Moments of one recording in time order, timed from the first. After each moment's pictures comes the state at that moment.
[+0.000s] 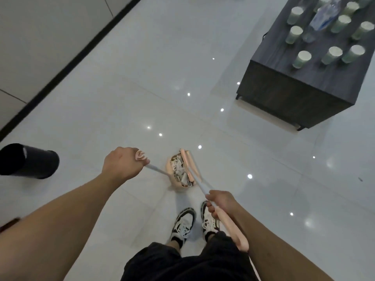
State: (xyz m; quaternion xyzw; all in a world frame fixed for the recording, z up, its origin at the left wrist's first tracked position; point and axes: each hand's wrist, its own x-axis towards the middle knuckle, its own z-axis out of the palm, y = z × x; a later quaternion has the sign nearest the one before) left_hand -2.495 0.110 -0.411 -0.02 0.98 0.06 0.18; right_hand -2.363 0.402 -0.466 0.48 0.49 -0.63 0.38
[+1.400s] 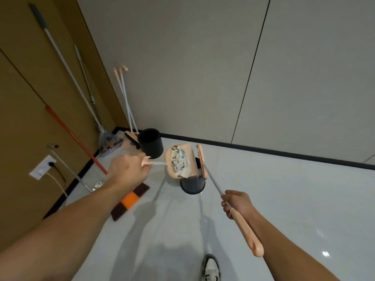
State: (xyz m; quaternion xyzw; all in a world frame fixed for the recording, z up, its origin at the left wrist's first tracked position) left_hand -2.389 -0.500 -0.247 -0.51 0.85 -0.09 -0.06; right_hand -2.661 -0.309 -0.343 -0.05 0.71 -0.47 0.52
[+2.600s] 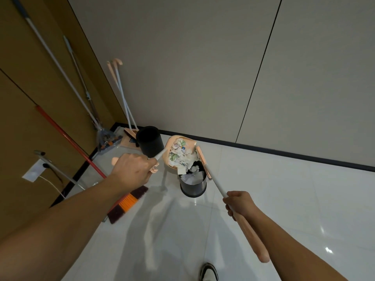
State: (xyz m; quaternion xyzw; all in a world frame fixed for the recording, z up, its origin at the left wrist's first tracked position) left_hand -2.463 -0.582 -0.249 -0.34 0.93 -0.14 0.07; right_hand -2.743 -0.392 -0.356 -0.14 0.75 -0.37 0.53
